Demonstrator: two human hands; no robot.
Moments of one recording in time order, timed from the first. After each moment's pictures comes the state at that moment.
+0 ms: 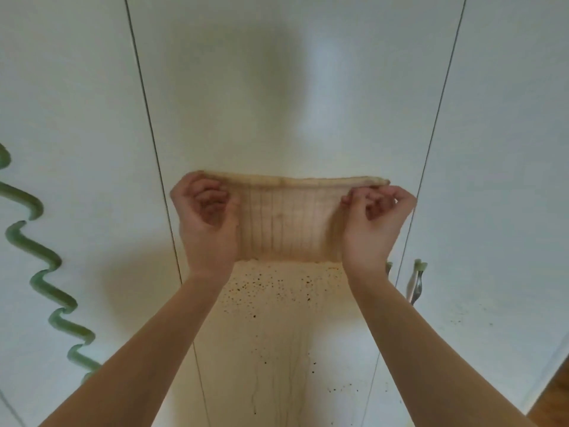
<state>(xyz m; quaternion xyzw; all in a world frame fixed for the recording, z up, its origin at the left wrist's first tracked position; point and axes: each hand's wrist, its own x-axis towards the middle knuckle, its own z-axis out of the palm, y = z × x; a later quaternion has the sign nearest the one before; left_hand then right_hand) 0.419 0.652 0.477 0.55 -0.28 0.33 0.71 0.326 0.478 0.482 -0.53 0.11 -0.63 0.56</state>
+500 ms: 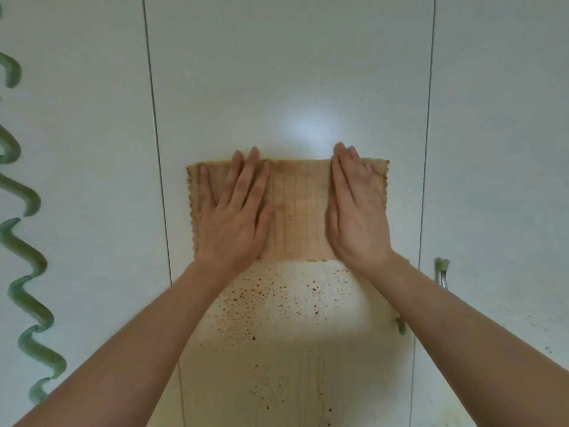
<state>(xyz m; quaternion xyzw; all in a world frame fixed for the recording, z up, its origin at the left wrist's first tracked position) 0.466 0.627 0.448 0.71 -0.35 0.60 0.12 0.365 0.427 0.447 -0.76 -0.06 -0.65 -0.05</state>
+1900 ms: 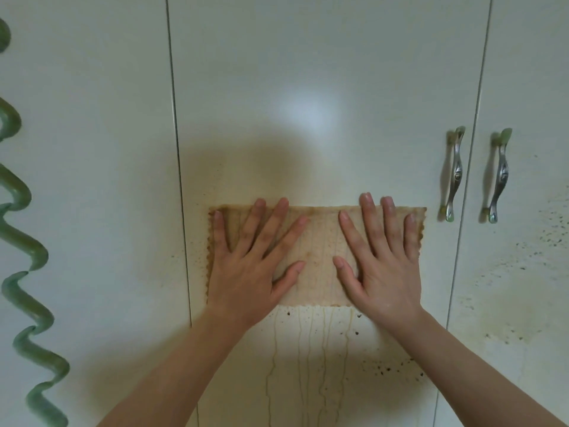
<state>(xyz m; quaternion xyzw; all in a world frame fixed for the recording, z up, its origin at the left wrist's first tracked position) 0.484 0.646 0.191 0.69 -0.36 0.62 0.05 0.369 0.431 0.184 -0.78 0.03 -0.60 -0.17</state>
